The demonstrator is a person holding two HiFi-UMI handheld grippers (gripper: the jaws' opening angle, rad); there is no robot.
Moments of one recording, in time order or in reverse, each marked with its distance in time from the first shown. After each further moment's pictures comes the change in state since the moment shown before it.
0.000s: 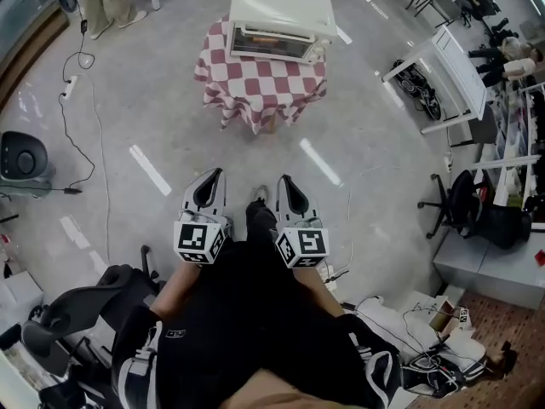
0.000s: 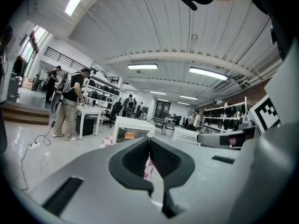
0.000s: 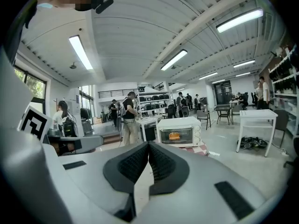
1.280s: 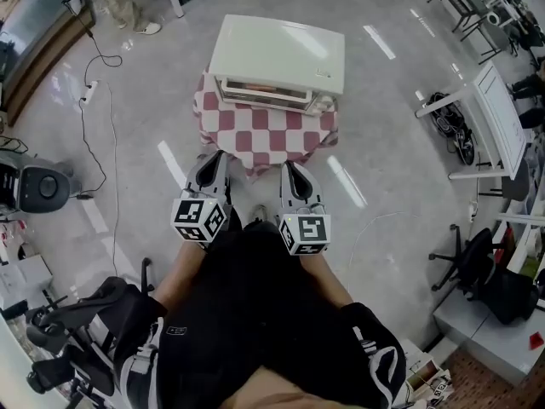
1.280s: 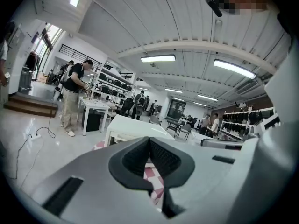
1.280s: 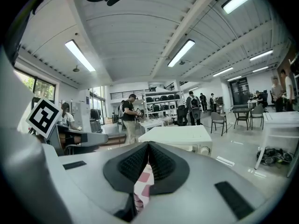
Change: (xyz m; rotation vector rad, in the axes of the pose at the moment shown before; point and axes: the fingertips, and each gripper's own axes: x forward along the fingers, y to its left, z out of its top) left arm 0.317 0.042 0.052 -0.107 0.034 0.166; right arm 0.251 -0.204 0.084 -0.048 -0.012 0.179
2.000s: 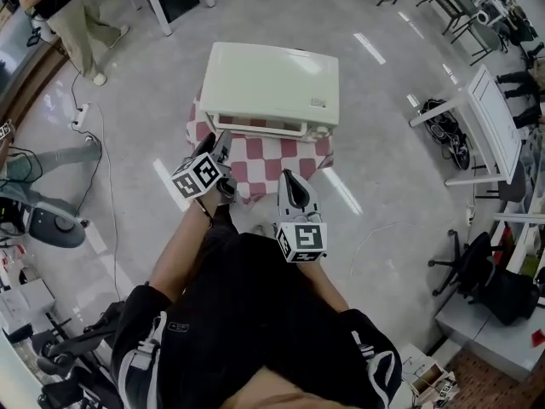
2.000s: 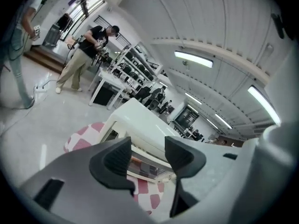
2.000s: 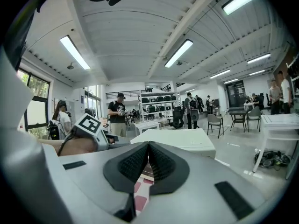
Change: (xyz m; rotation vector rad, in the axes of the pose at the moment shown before) left arm 0.165 0.098 -0.015 -0.455 0.101 0.070; right arm 0.070 -0.032 0.014 -0.008 -0.009 -0.054
